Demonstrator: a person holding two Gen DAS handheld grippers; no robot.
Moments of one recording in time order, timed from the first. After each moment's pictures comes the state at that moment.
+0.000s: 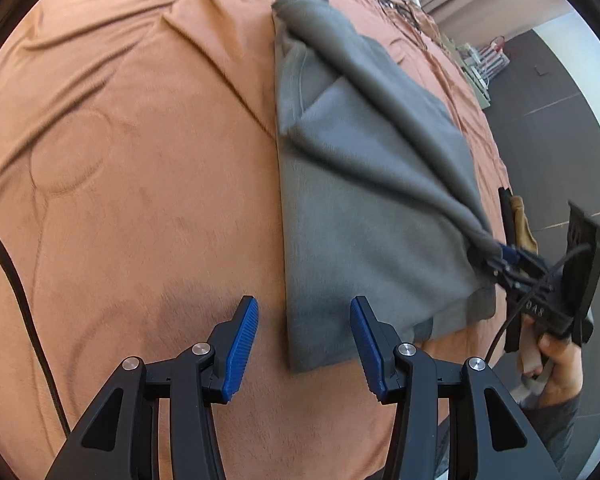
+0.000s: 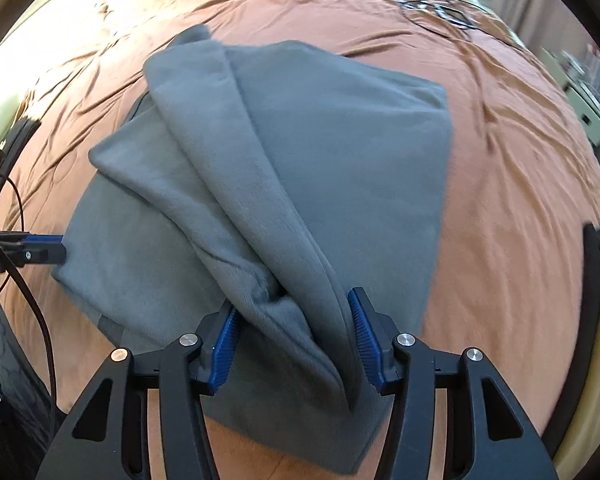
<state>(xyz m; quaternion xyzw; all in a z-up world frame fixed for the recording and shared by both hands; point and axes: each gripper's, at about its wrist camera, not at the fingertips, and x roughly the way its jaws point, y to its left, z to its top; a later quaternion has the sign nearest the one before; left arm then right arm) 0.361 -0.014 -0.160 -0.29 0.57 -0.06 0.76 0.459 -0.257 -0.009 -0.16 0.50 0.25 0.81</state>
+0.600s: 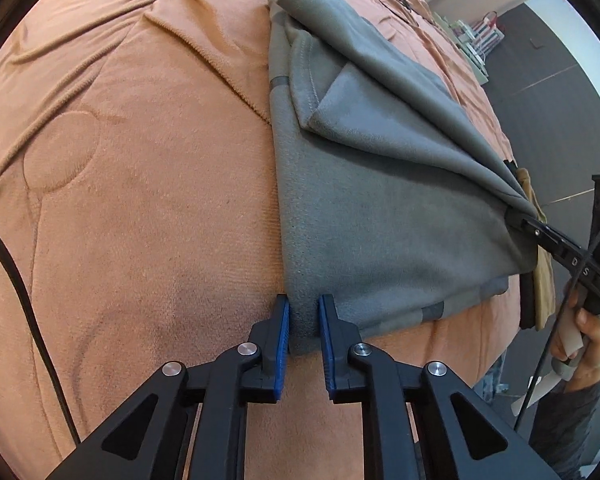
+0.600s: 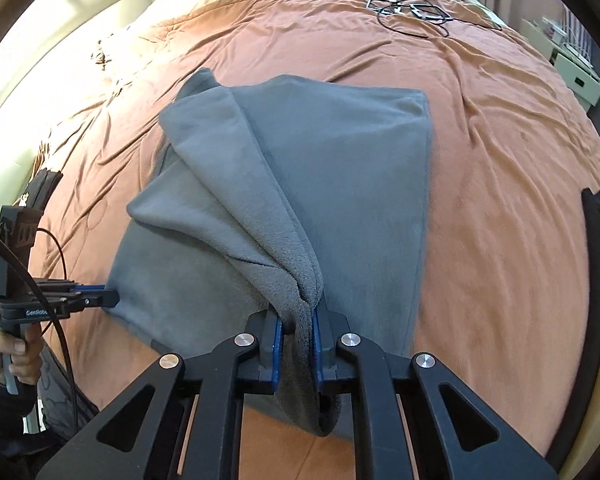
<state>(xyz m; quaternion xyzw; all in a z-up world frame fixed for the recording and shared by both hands) 0.362 -0.026 -0.161 -0.25 0.59 -0.07 0.77 0.449 -0.298 0.016 -0.06 0.49 0.26 0.83</state>
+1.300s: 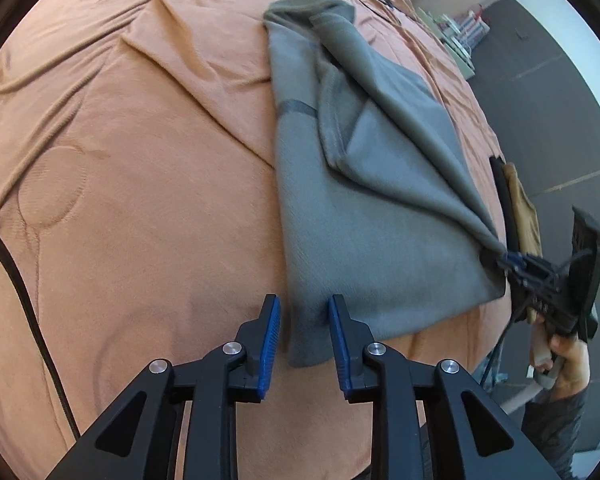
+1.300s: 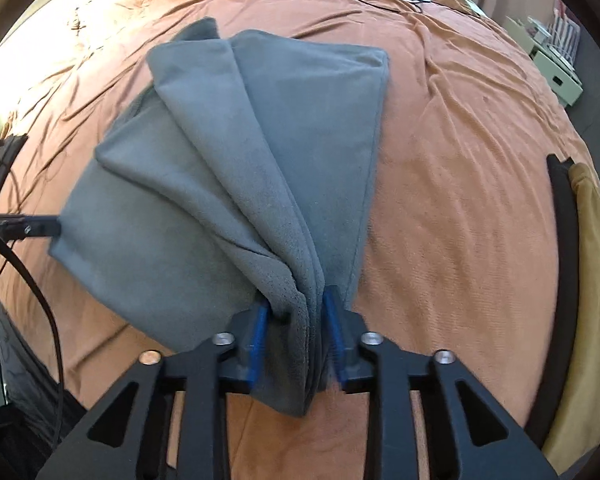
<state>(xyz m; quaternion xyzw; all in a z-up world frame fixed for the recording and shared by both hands) 0.382 -0.028 -0.148 -0.24 0.59 -0.09 0.77 0.425 -0.310 0.003 -0.12 0.51 0.21 0.82</state>
